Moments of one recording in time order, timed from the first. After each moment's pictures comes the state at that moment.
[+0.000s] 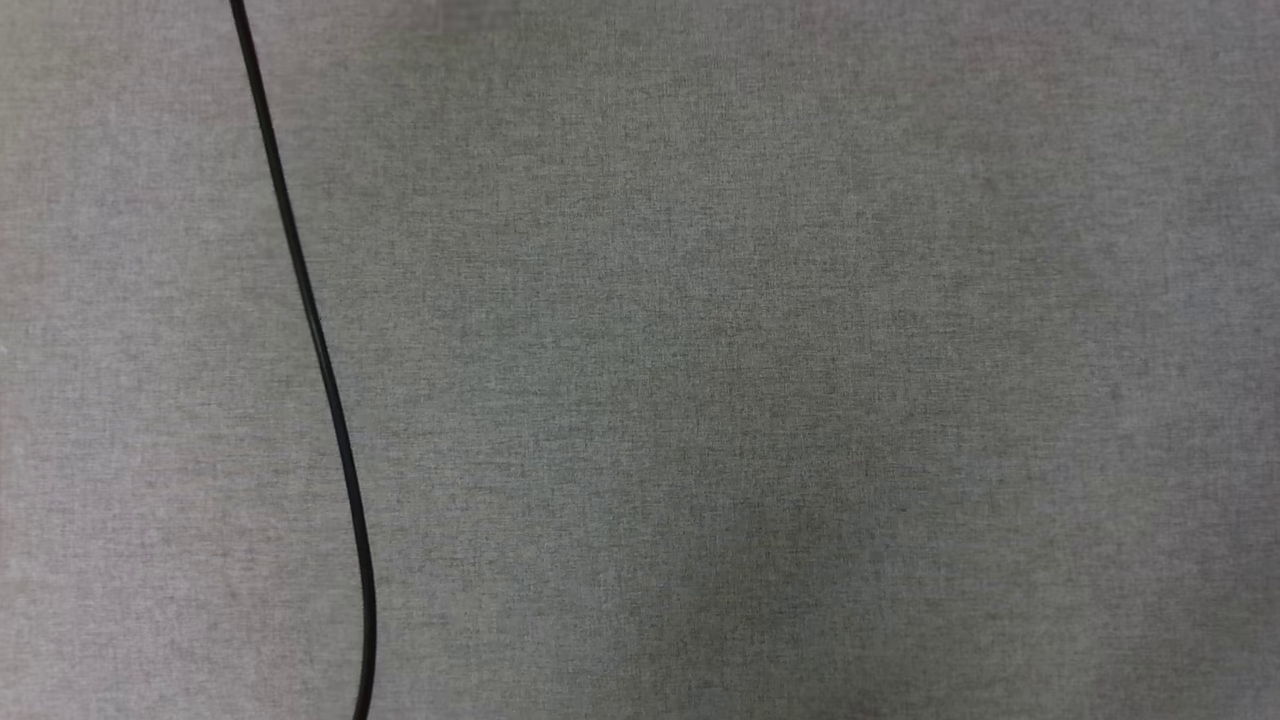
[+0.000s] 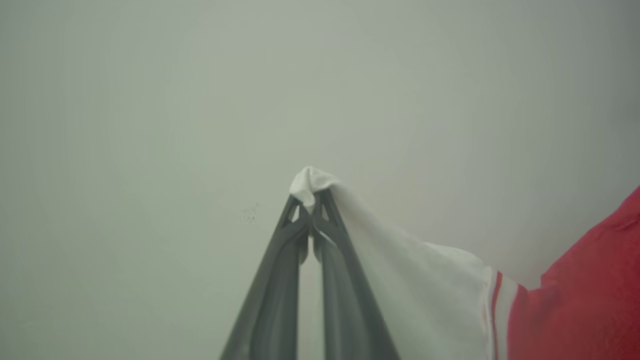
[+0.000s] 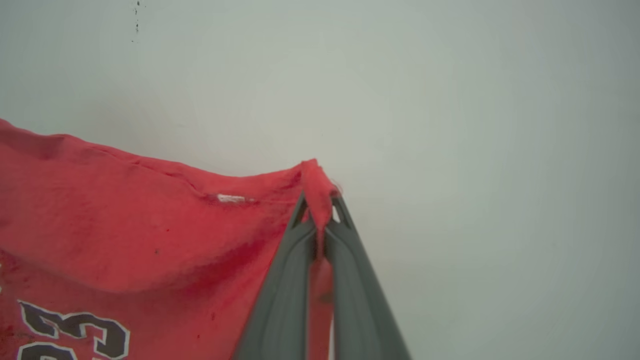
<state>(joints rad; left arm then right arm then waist) -1.76 0.31 -0.25 0.51 -0.12 -0.13 -0.21 -1.72 -0.52 0.36 0.56 0.48 0.13 0.22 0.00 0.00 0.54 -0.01</state>
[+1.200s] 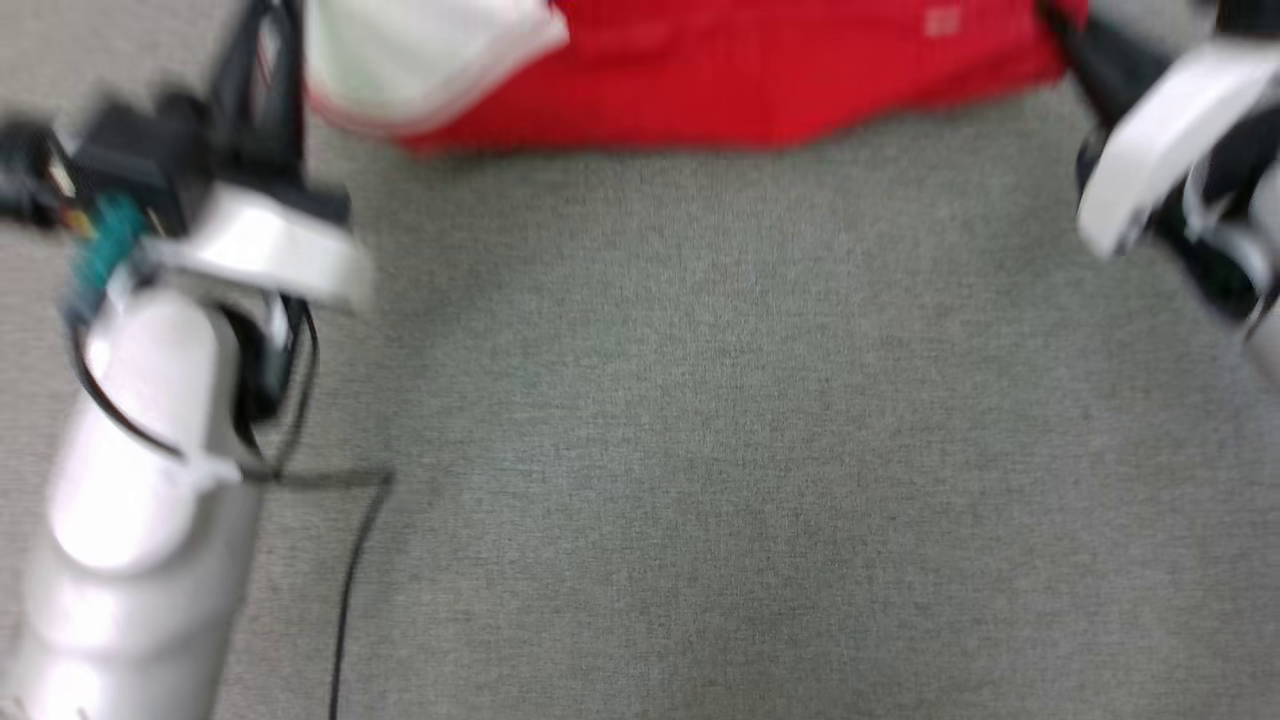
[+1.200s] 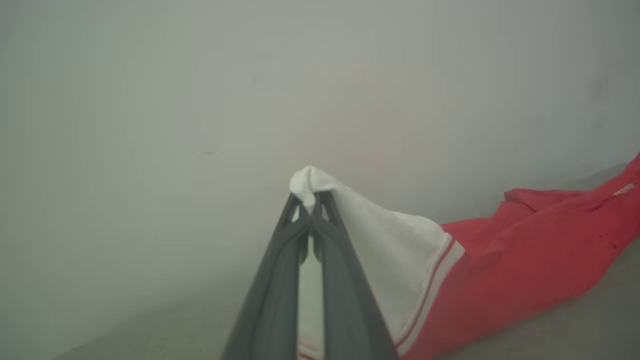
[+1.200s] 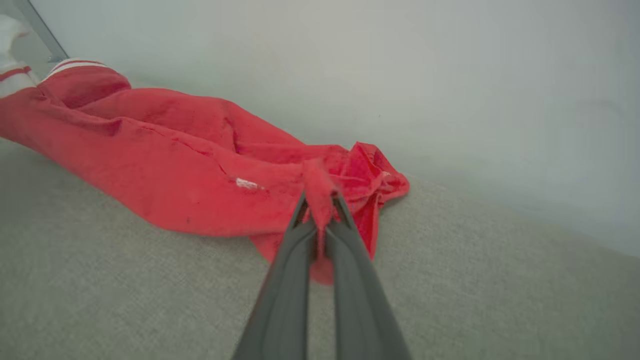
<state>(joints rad) -0.75 0.34 -0.21 0.25 -0.21 -0.04 -0.26 -1.15 -0.52 0.86 0.73 0.84 0.13 -0.11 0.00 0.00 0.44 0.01</state>
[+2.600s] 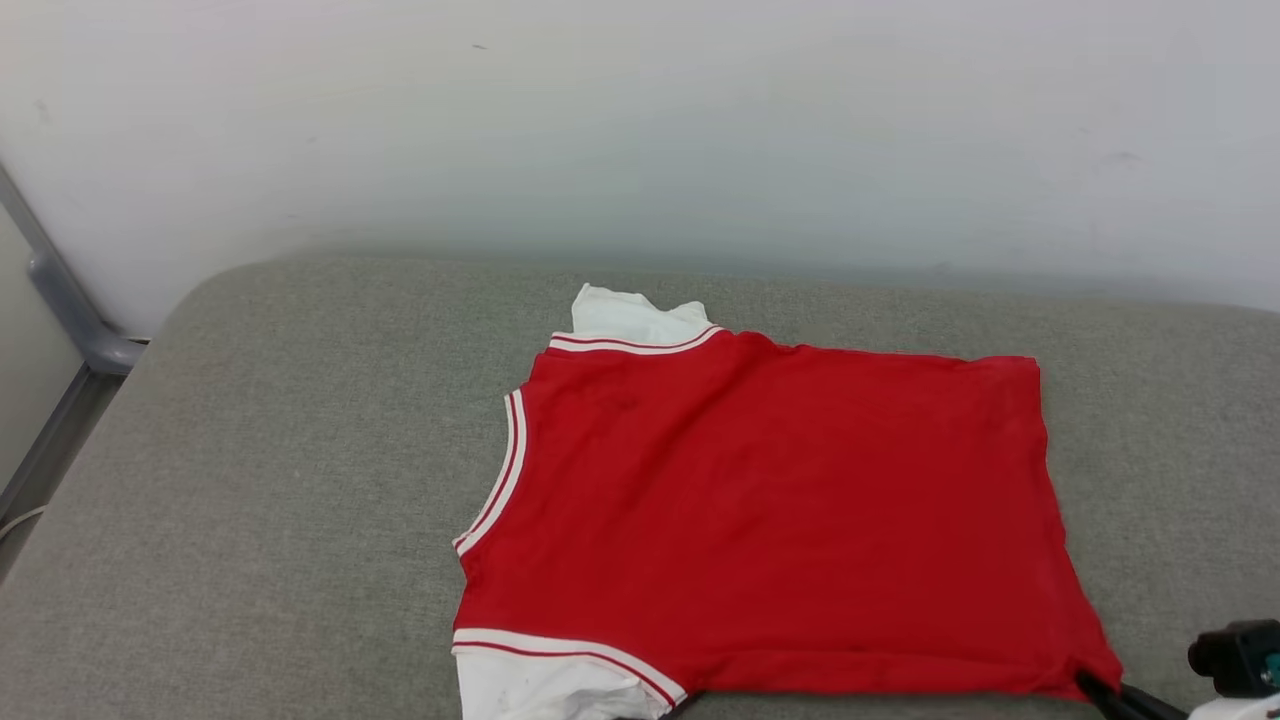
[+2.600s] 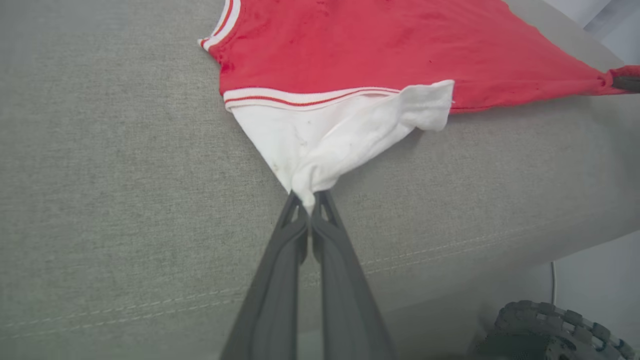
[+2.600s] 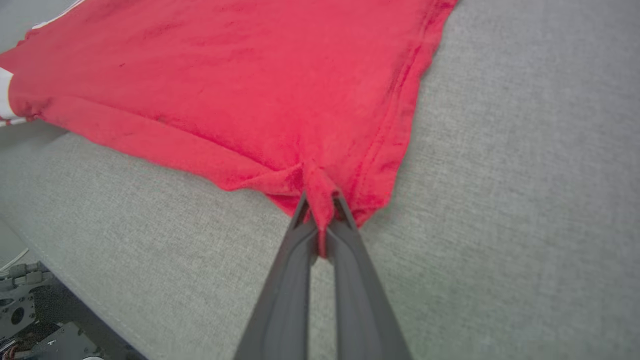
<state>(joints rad) 0.32 0.39 -0.35 -0.07 -0.45 -0.03 0.06 -0.23 -0.77 0.90 0.49 1.01 0.13 -0.20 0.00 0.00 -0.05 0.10</state>
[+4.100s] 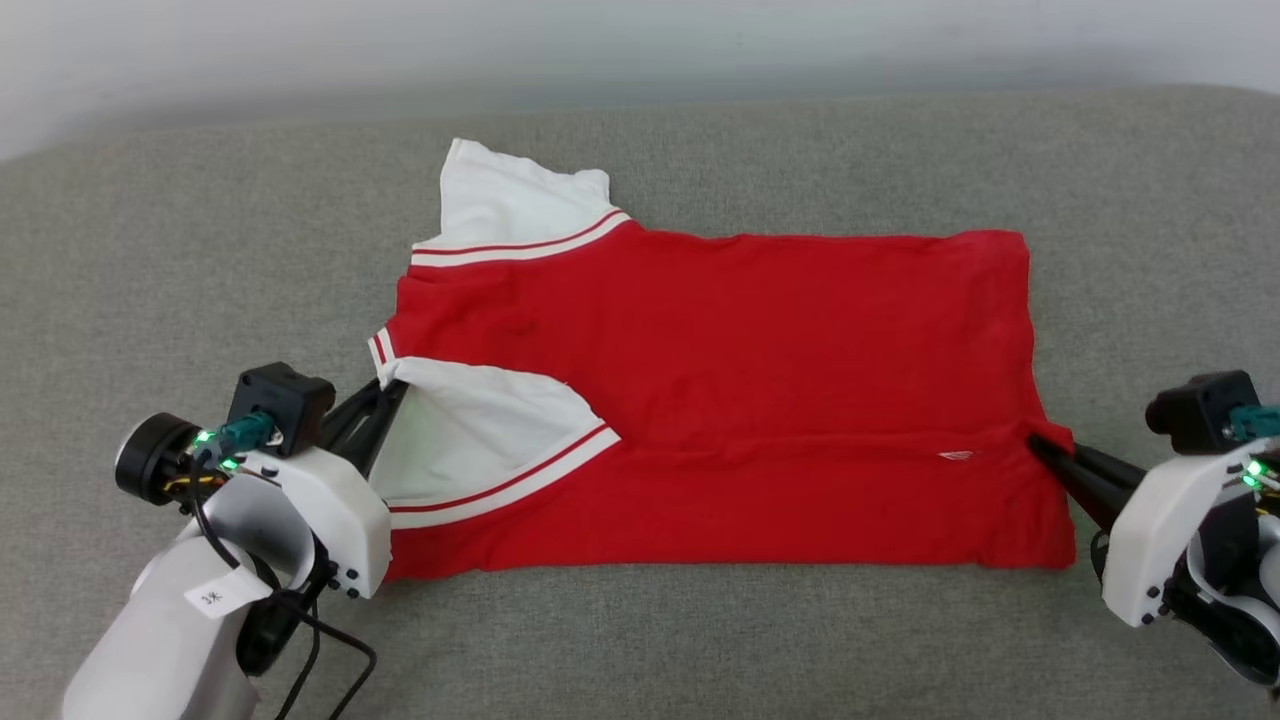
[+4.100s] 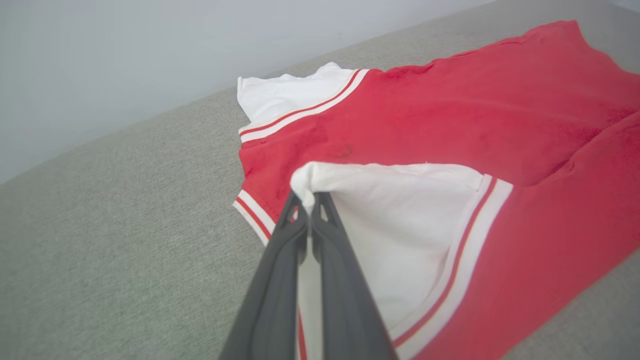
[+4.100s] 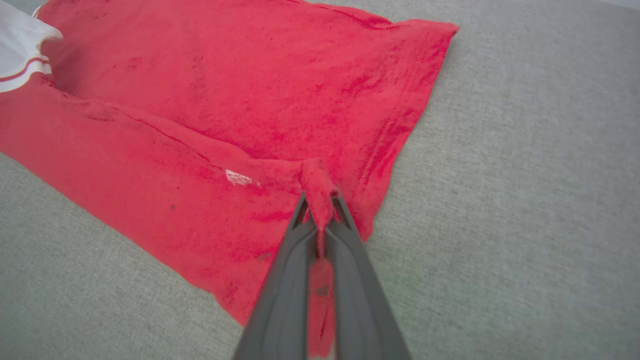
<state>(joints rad) -0.36 0.49 -0.38 0.21 -0.42 -0.12 0.06 -0.41 -0.70 0.62 0.30 0.82 0.13 0.11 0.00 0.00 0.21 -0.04</state>
